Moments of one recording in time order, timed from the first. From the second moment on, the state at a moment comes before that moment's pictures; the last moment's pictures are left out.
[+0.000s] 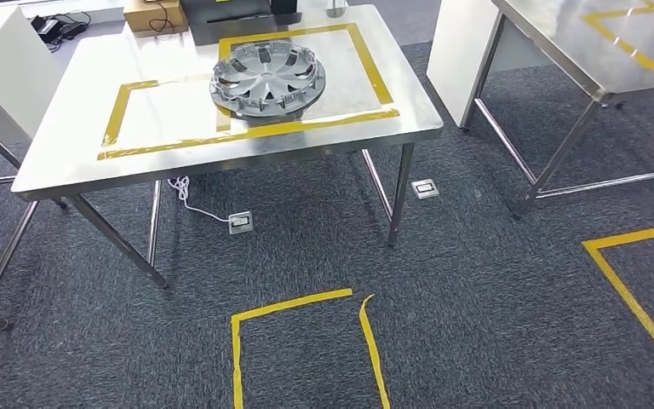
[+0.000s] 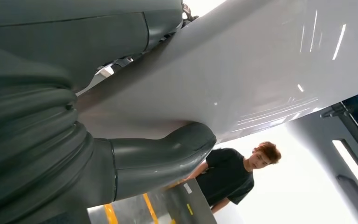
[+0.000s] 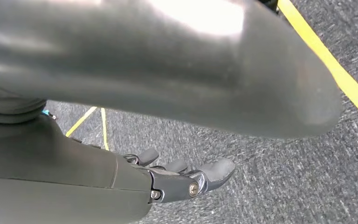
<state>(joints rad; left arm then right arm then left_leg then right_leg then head) -0.12 0.30 0.27 -1.55 0.00 0.18 -0.59 -0.04 0.14 -1.01 -0.17 0.84 0.07 0.03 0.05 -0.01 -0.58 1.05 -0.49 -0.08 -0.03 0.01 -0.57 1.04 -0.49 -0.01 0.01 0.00</state>
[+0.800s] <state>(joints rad) -0.12 0.29 0.27 -1.54 -0.02 0.17 -0.58 -0.03 0.14 -1.01 -0.17 0.84 0.07 0.03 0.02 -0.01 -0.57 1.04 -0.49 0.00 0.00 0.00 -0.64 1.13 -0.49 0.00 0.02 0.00</state>
